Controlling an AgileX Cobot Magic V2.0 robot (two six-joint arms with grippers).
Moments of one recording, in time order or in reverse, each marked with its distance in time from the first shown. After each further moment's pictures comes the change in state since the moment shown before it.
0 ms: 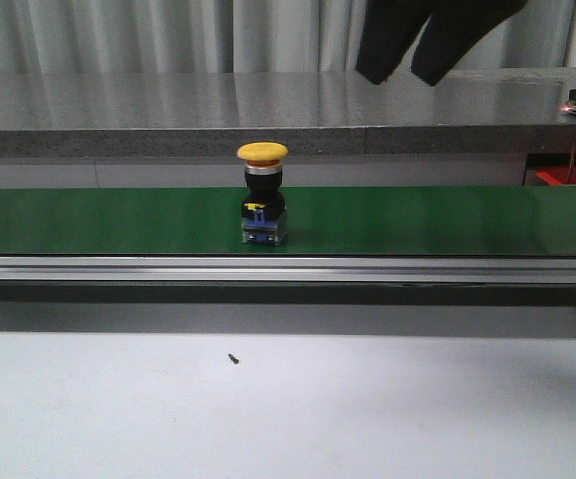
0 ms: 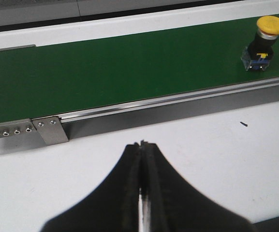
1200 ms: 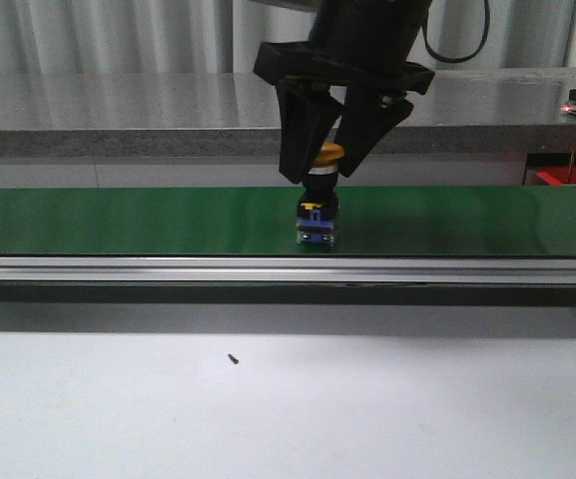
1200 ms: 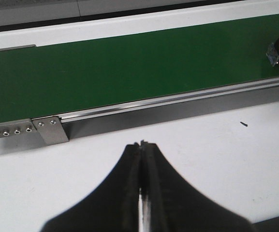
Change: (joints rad) left arm 0.000 0.000 0.000 0.000 0.000 0.002; right arm 0.064 0.299 -0.143 0.002 -0.053 -0.002
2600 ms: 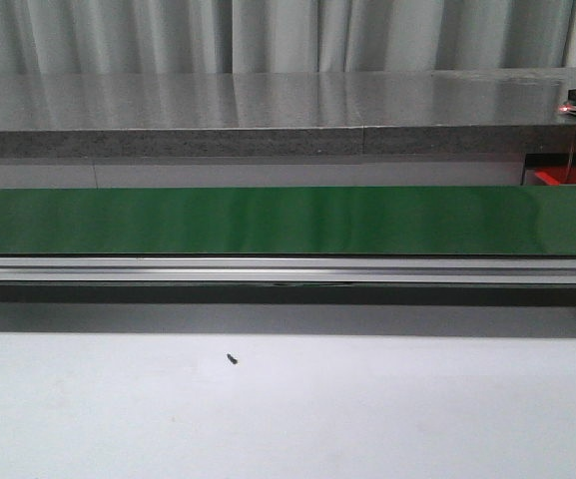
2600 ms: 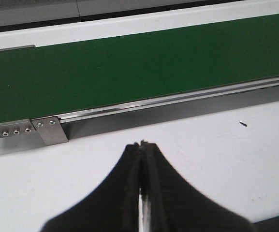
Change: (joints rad) left arm 0.000 0.000 0.000 0.000 0.000 0.000; right arm -0.668 -0.320 0.033 -0.006 0.187 0.033
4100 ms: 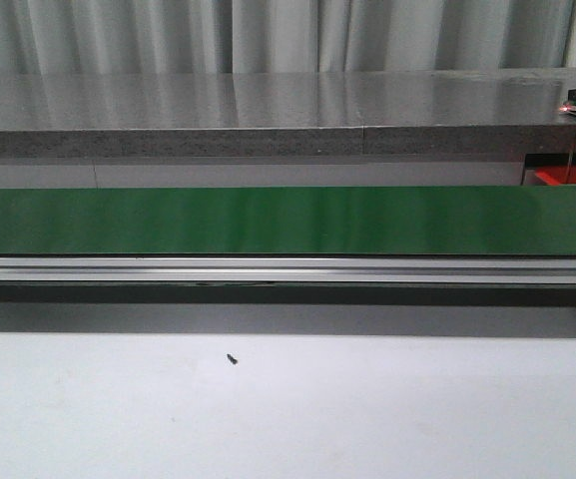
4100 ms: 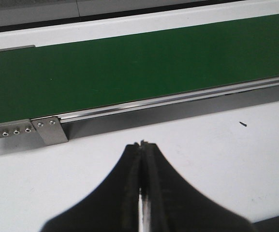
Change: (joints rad) left arm 0.000 0.000 0.000 0.000 0.000 0.000; right arm -0.221 0.170 0.433 -0.048 -0.423 0.152
